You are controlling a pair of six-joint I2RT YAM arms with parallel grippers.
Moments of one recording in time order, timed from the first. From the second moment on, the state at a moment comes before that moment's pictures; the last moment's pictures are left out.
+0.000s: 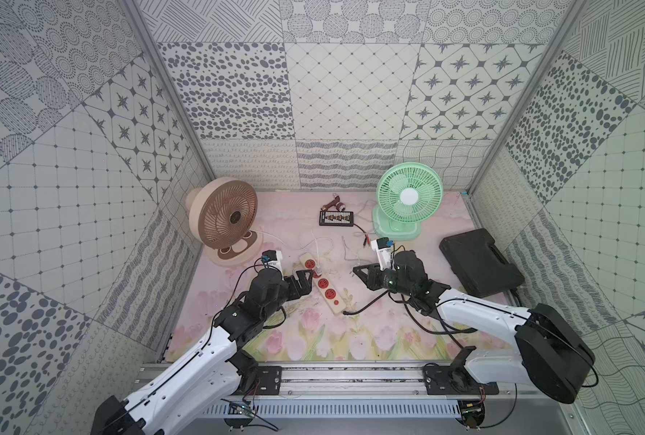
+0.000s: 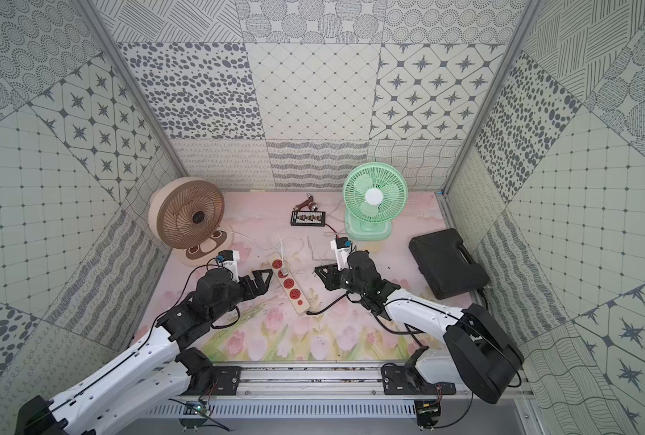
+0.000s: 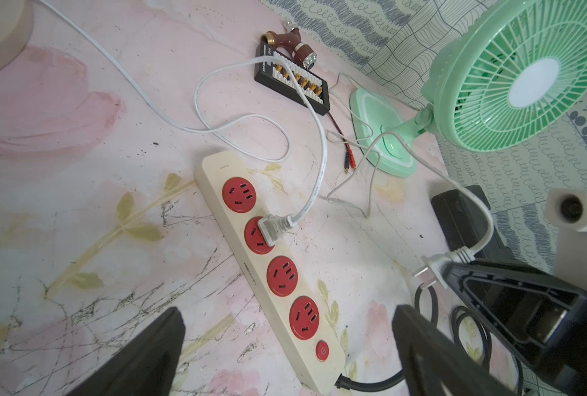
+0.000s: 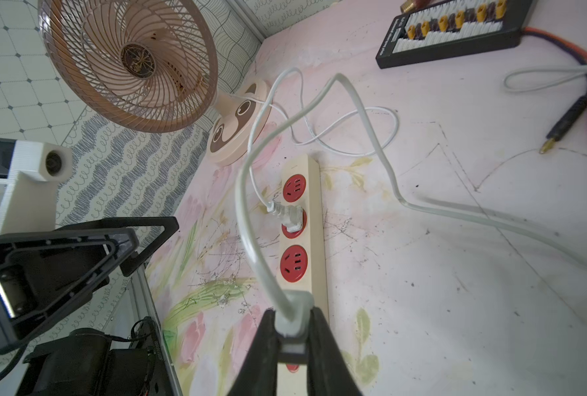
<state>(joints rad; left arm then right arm) -0.53 0.77 0.49 -0.25 -0.12 -0.73 0.71 1.33 0.60 0.32 -0.26 0.60</state>
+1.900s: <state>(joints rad) -0.53 0.76 0.49 -0.23 -0.15 -0.68 0.98 1.65 0.67 0.42 0.06 0.54</state>
